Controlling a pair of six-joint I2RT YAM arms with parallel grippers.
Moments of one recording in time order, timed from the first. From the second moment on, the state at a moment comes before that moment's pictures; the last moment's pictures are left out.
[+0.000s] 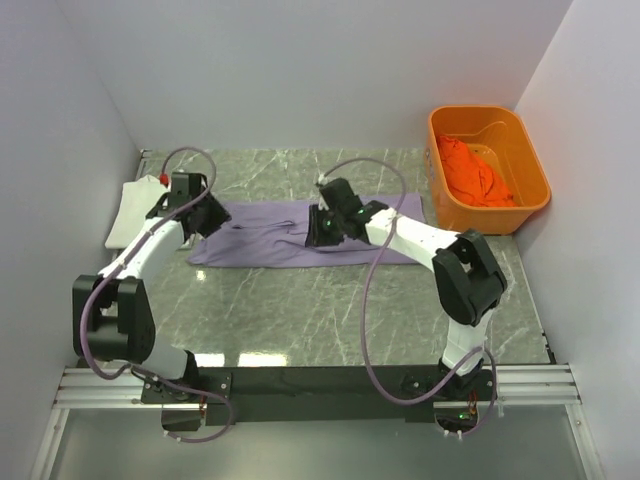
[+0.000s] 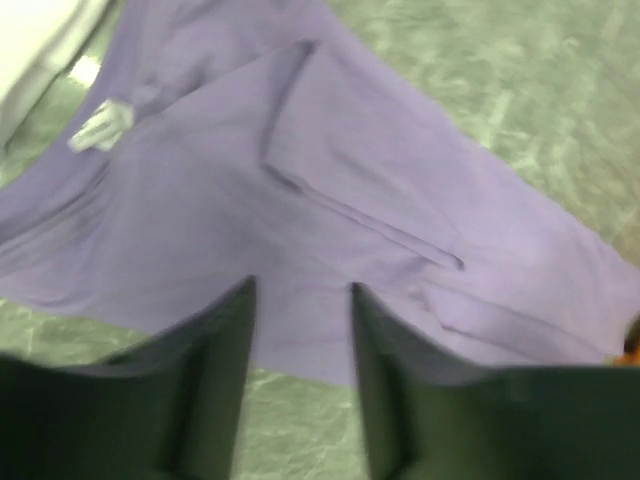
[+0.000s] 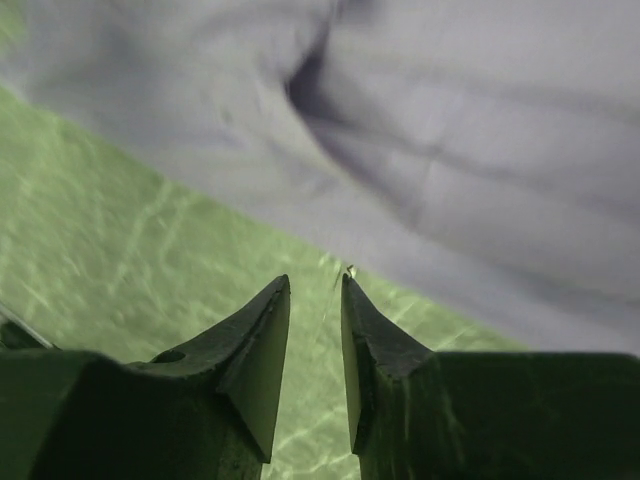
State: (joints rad) left arm -0.08 1.48 1.06 -0.38 -0.01 -0.79; right arm 0.65 1.83 1.35 -0.35 -0.15 0.53
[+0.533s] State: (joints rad) left arm 0.00 1.69 1.00 -0.38 -0.10 -0.81; right arm 0.68 2.00 1.33 -0.34 -0.09 0.58
